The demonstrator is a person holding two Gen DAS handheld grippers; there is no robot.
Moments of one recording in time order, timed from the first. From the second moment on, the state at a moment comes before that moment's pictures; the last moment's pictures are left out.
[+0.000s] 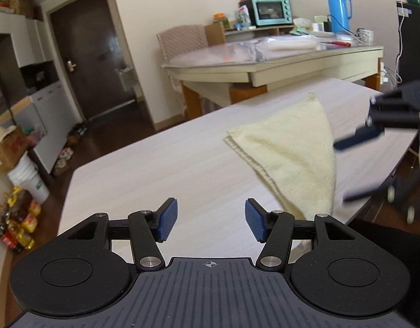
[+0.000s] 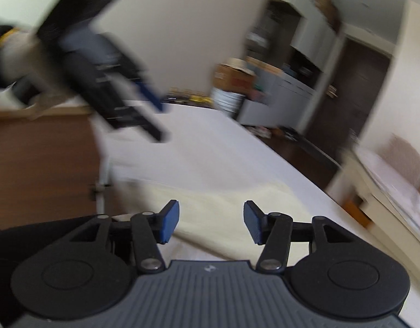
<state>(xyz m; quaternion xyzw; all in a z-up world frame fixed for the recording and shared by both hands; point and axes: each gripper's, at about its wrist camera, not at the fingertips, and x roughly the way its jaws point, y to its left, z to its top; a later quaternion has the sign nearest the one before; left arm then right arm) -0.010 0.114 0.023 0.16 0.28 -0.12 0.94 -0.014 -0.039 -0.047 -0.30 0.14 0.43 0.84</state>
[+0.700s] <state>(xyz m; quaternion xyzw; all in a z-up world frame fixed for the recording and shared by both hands) -0.023 0.111 0.023 0.15 0.26 -0.15 0.94 -0.046 -0.033 -0.050 -0.32 0.18 0.51 0.78</state>
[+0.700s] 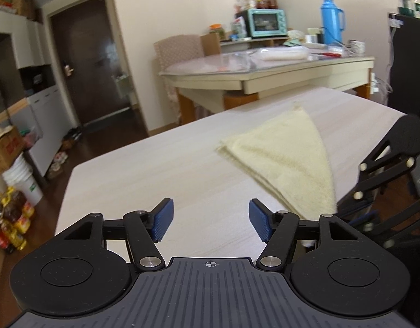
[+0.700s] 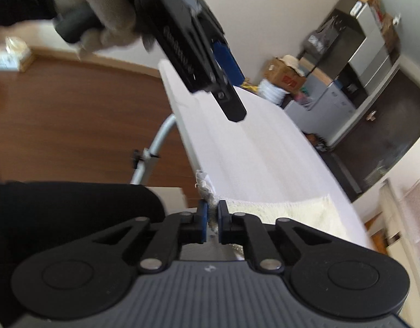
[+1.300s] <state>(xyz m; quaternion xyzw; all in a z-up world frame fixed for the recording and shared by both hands) 0.111 0.053 -0.017 0.25 0.30 -0.21 0.89 -0.054 -0.122 0.002 -0.23 0.21 0.53 0.79</state>
